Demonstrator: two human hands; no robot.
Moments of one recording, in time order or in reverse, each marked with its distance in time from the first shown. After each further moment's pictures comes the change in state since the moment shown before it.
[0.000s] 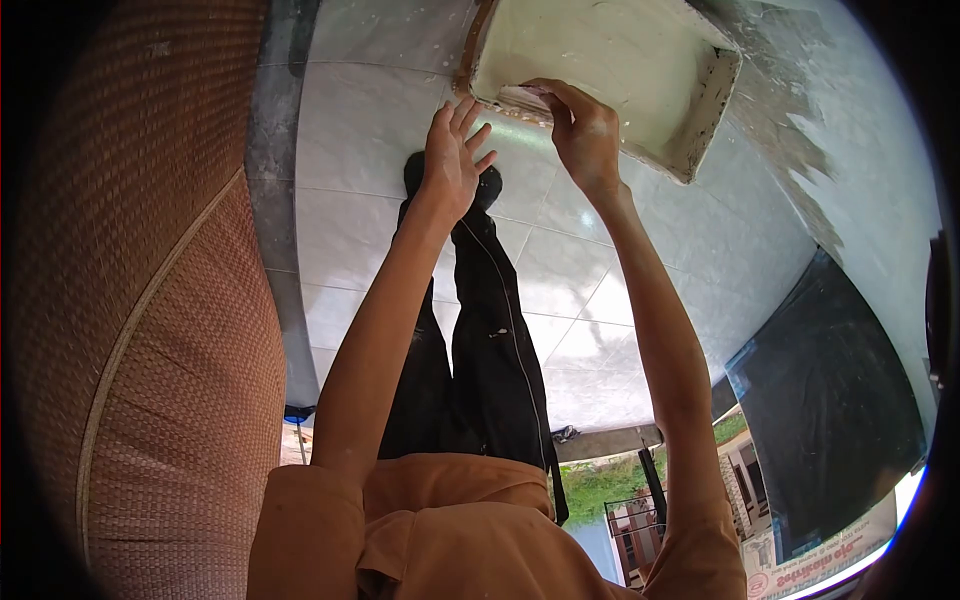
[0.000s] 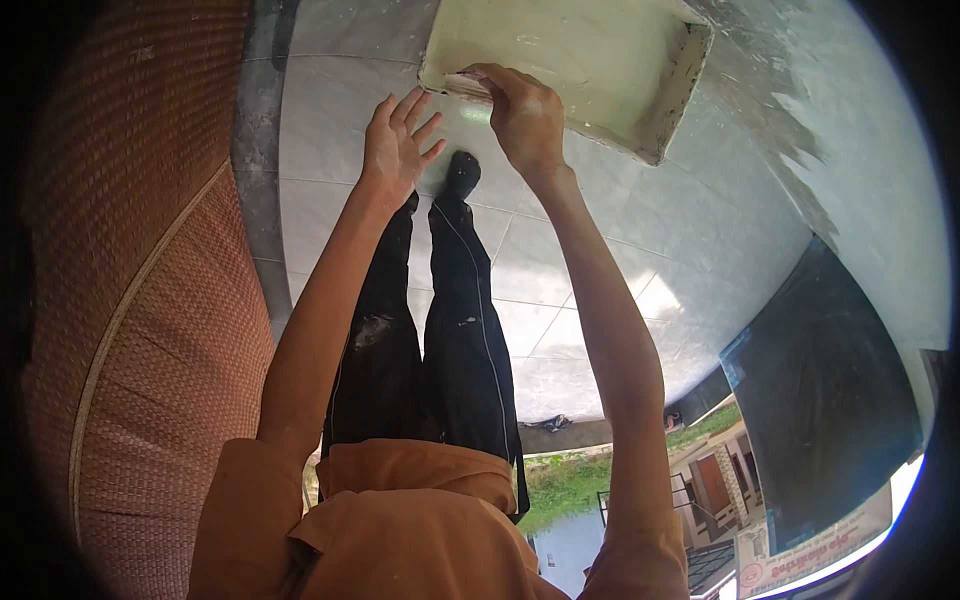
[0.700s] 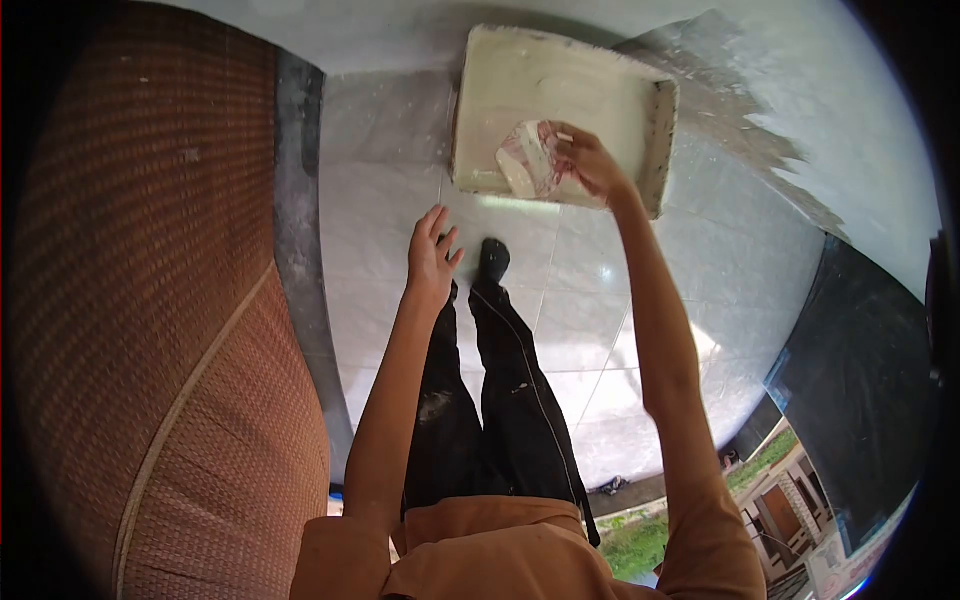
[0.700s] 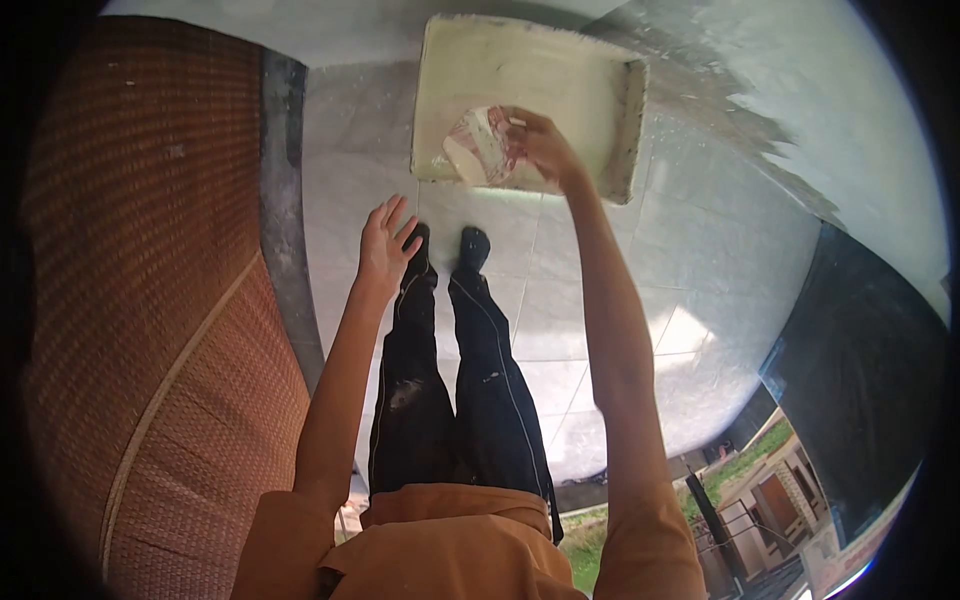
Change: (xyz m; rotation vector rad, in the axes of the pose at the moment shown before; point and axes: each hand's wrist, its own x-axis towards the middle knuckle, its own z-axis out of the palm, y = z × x) left_hand -0.020 0.012 -0.021 0.140 0.073 -0.009; right_hand 0.043 0.067 -0.049 0.868 -0.250 0.670
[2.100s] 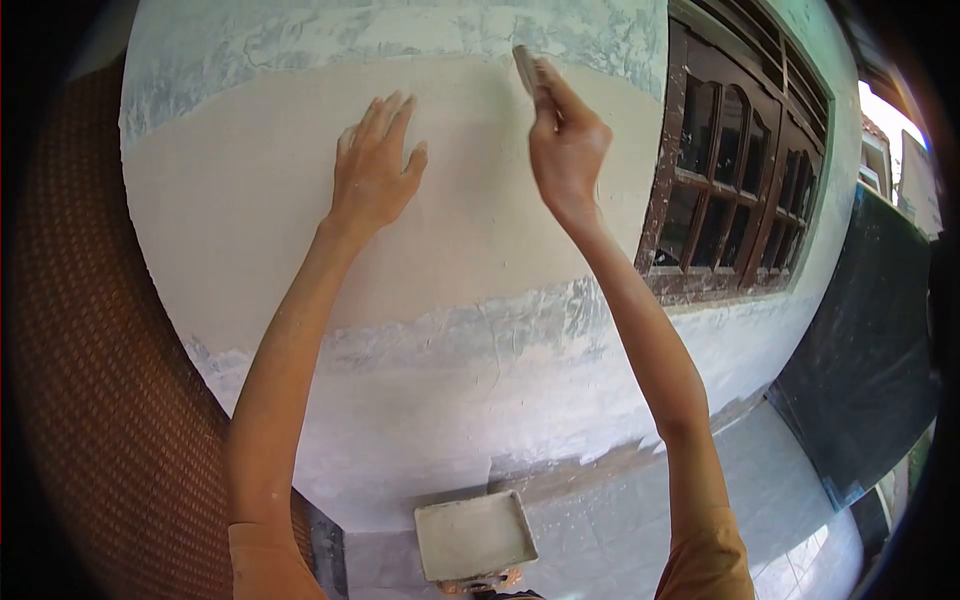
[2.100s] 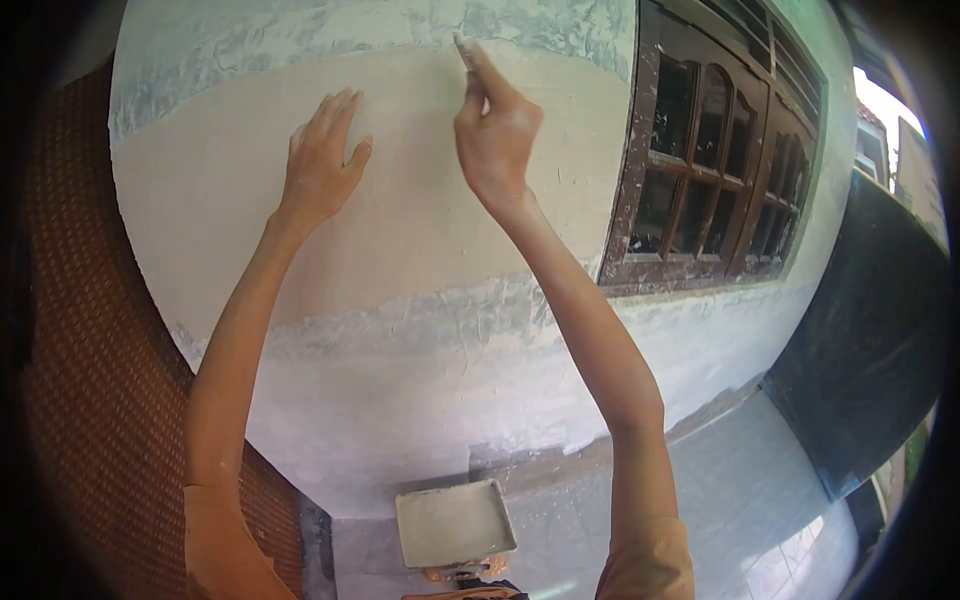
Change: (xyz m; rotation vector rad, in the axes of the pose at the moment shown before) left_hand -0.538 0.453 0.476 0.914 0.294 2.772; right_hand -0.447 -0.708 0.030 -0.314 1.112 -2.115
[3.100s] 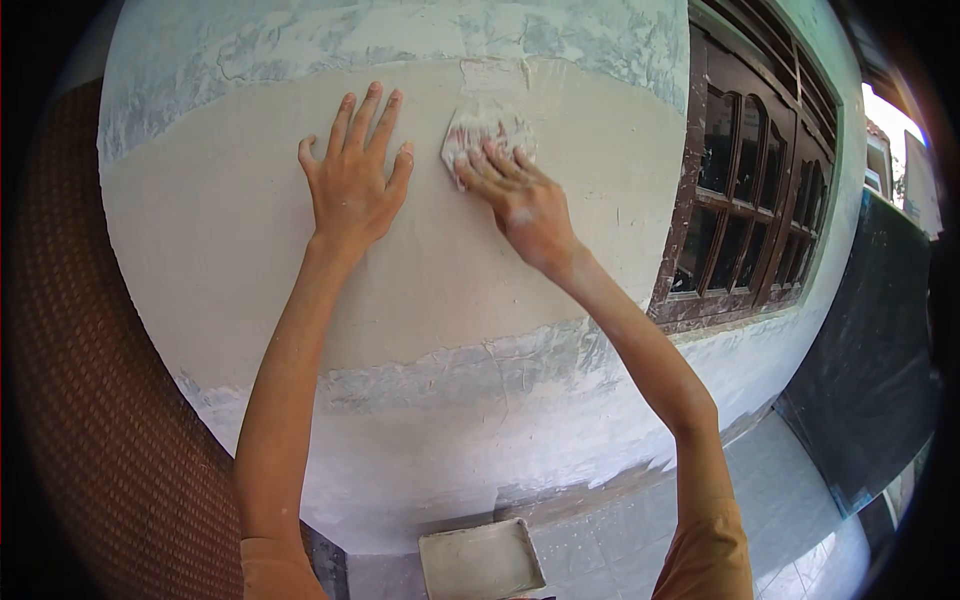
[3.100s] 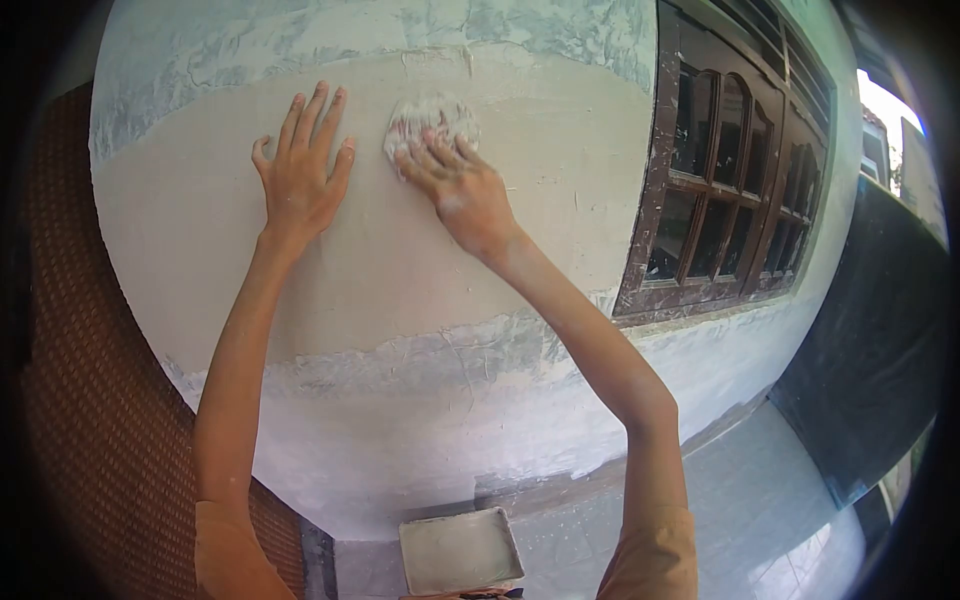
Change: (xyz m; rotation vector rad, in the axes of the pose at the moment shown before) left_hand 0.014 -0.026 0.033 0.336 0.150 -0.018; right_hand -0.039 0.081 0.022 -0.505 -0.515 -0.626
